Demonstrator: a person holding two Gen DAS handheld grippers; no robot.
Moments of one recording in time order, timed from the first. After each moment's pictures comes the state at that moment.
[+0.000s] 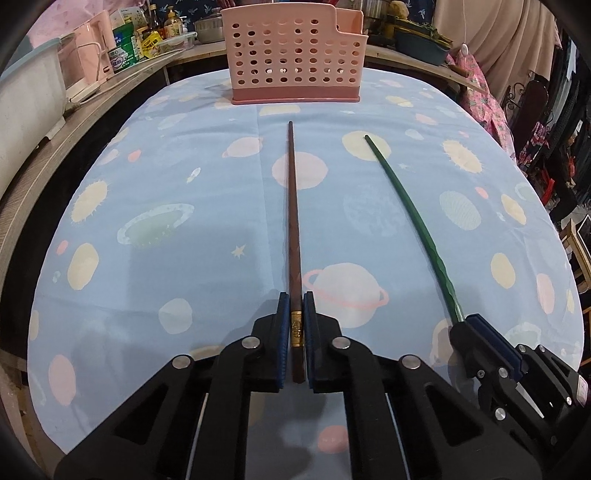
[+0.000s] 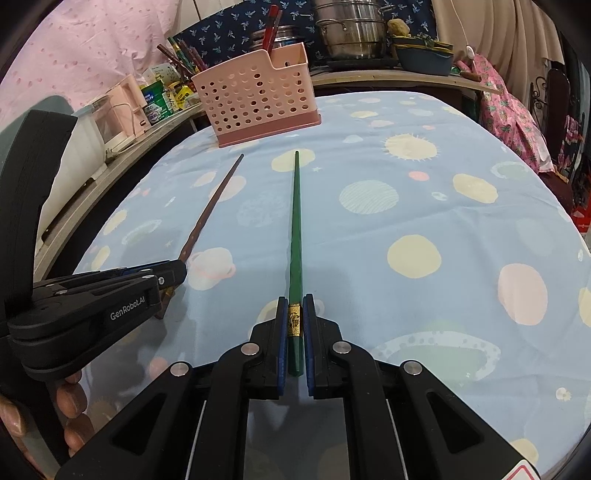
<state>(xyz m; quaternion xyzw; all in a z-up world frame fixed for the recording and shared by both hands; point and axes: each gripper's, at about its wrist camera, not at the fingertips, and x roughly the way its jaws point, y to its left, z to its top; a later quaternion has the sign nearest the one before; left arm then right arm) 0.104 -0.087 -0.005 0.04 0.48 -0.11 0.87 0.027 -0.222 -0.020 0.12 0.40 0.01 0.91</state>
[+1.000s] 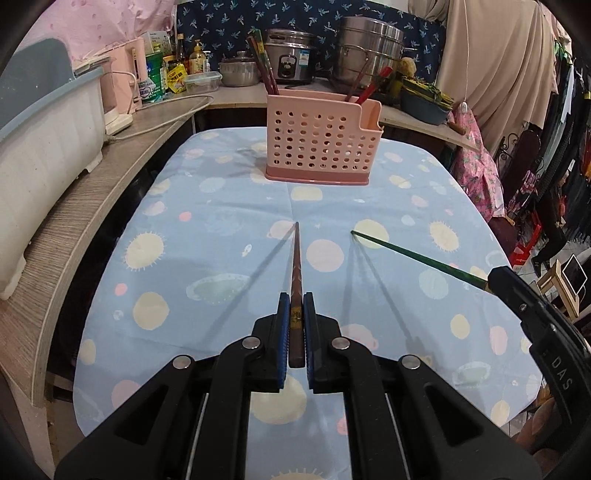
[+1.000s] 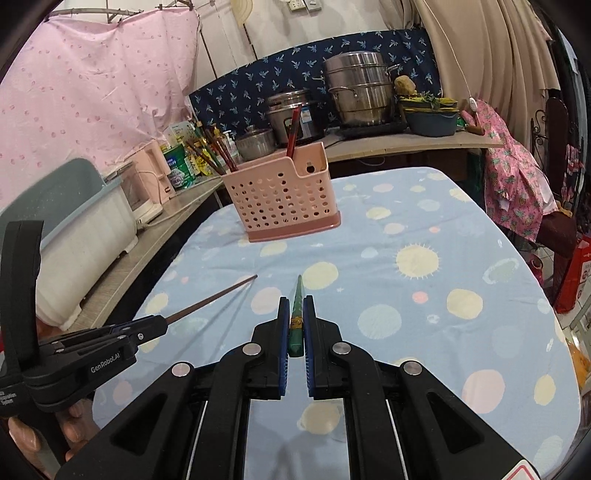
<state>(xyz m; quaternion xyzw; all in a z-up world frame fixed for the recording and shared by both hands) 0.096 -0.042 0.089 0.00 0.41 -0.11 0.90 0.038 -0.236 0.085 0.15 0.29 0.02 0.94</state>
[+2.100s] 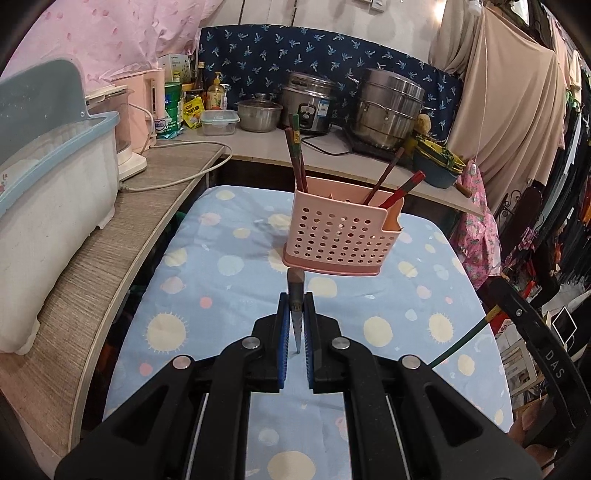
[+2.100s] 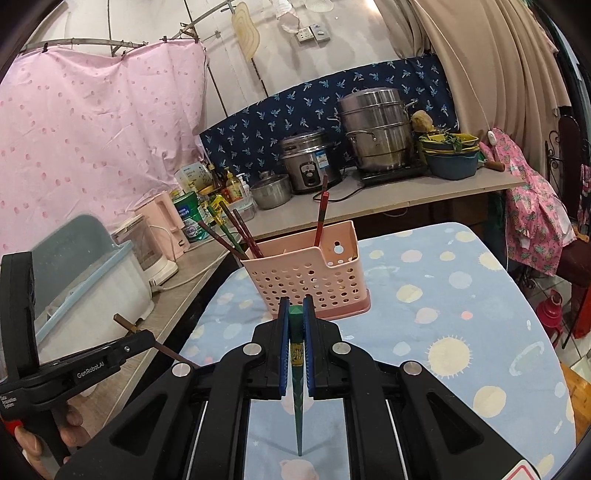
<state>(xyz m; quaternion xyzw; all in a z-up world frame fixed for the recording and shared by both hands) 0.159 -0.006 0.162 -0.05 0.36 -0.10 0.93 0.109 -0.232 0.152 0.17 0.24 0.04 0.96</state>
